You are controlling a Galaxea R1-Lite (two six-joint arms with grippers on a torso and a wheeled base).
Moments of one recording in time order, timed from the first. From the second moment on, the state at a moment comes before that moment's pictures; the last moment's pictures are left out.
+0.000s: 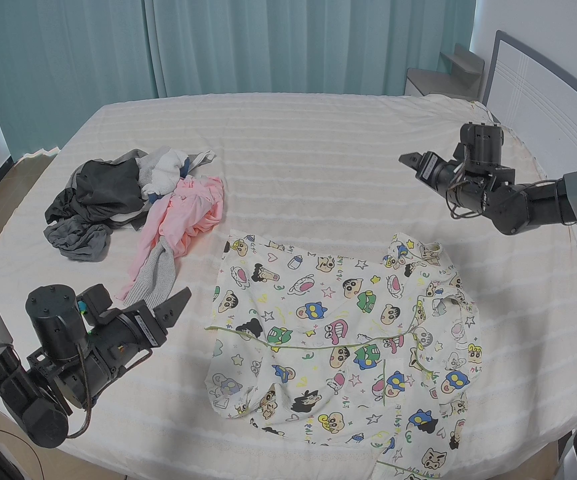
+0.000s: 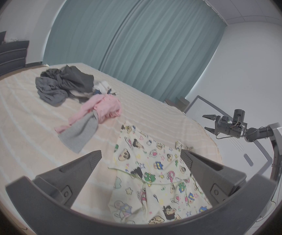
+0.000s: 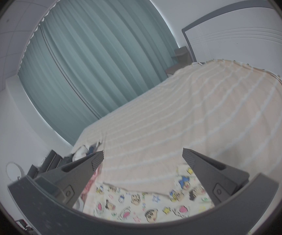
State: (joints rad) left arm -0.35 1.83 -0.18 -1.48 0.05 -0.49; right arm 0.23 2.18 -1.59 -0.39 -0.07 0.55
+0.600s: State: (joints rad) left arm -0.50 2.04 -0.16 -1.44 -0.15 -0.36; right arm 0.23 1.69 -0.70 -0.59 -0.02 0.41
